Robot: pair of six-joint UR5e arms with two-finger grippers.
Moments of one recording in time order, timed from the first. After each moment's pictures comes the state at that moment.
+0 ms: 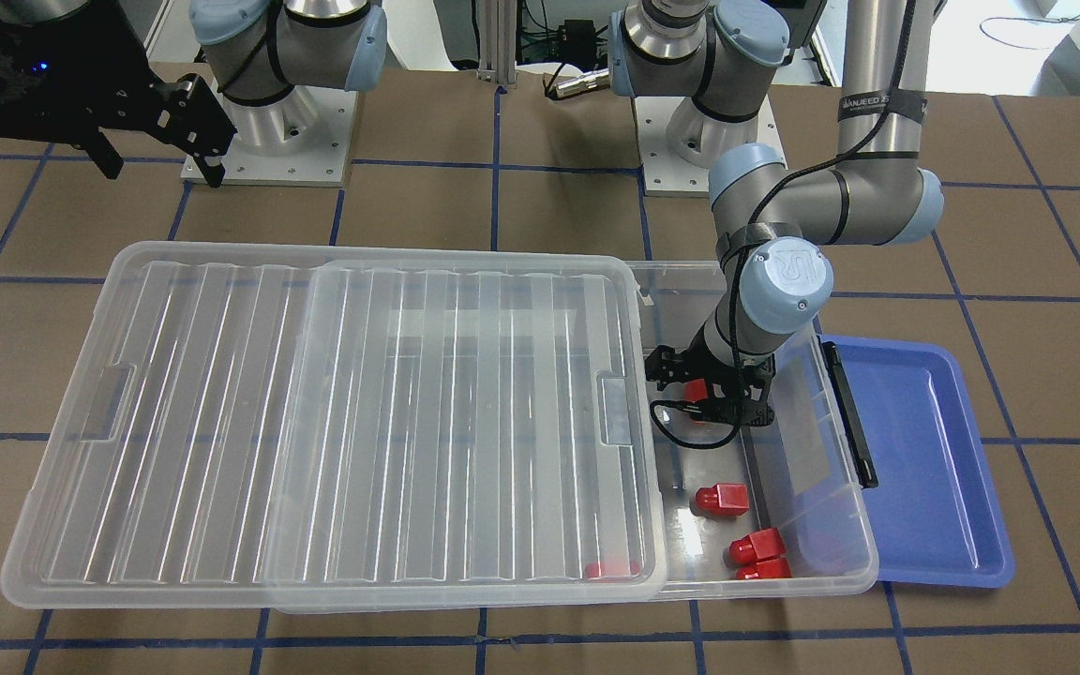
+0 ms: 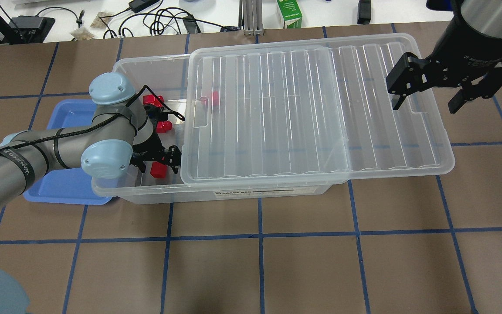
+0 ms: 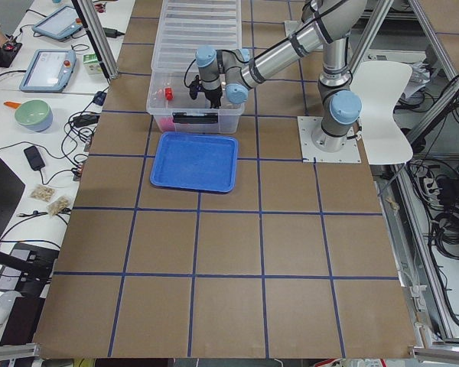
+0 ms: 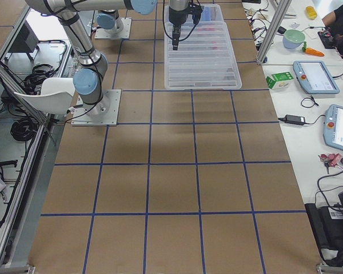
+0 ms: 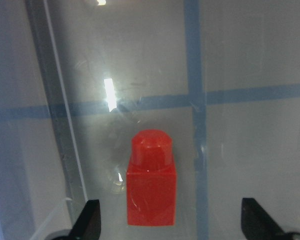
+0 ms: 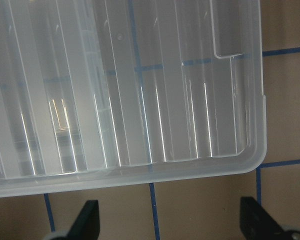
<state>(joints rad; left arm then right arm) -1.52 -1.89 -1.99 -0.97 1.58 0.11 1.47 -1.68 1.58 -1.45 -1.55 0.00</state>
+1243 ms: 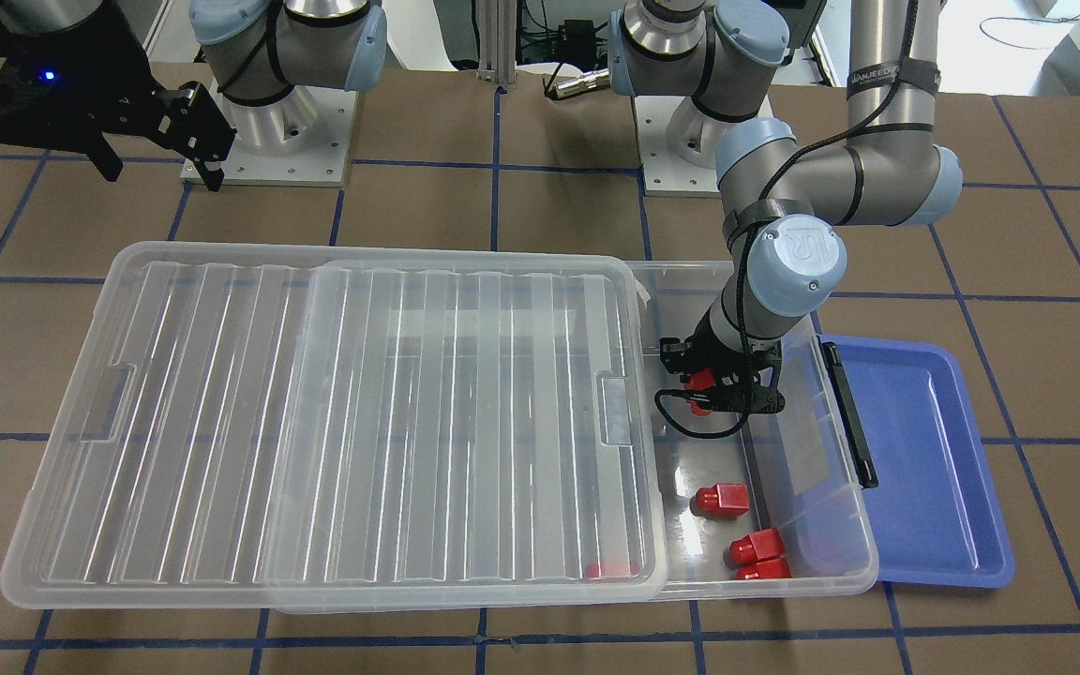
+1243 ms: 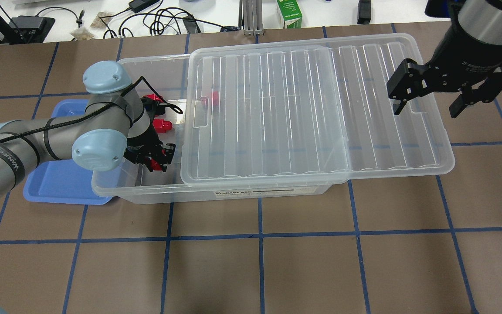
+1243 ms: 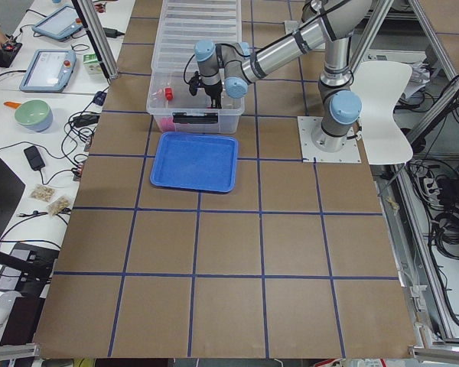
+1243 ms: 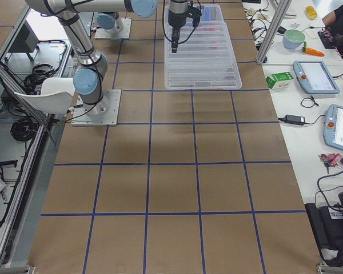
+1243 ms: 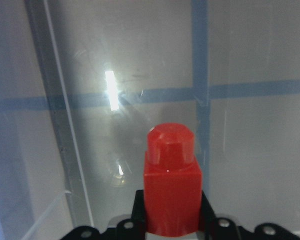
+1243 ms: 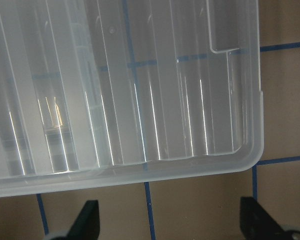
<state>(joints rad) -1.53 -1.82 -1.92 -1.12 1.59 0.07 1.47 -1.68 1.60 -1.46 -1.57 0.00</state>
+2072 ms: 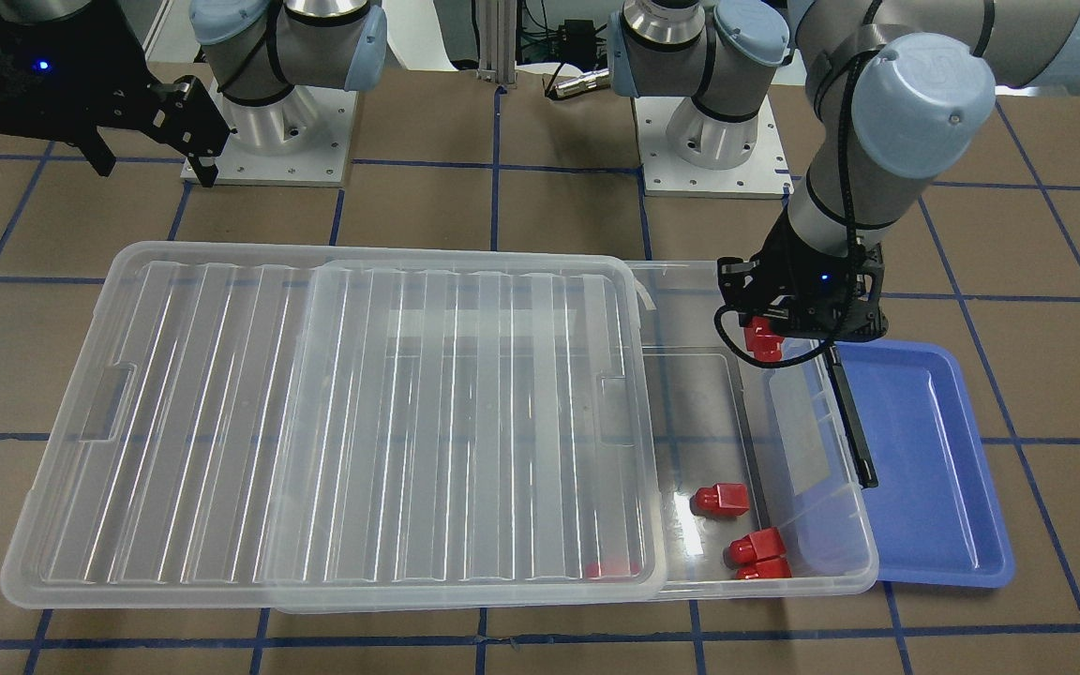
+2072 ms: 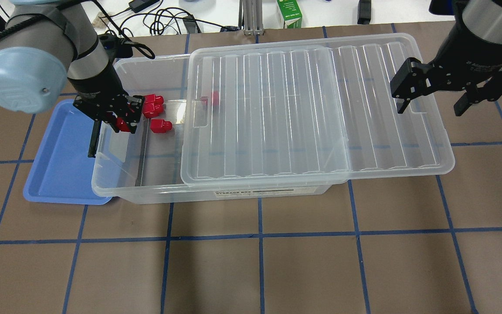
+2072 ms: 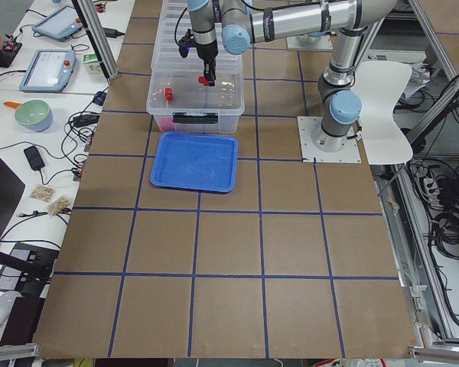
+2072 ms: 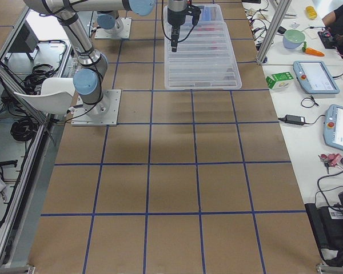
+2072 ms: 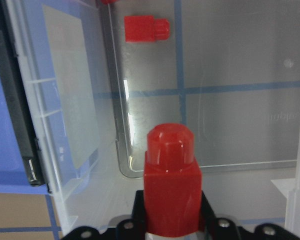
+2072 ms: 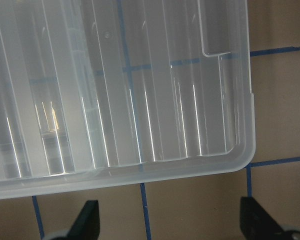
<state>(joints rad) -1.50 -1.68 -1.65 -1.48 1.63 0.17 1.47 -1.69 1.60 -1.46 -1.58 0.01</state>
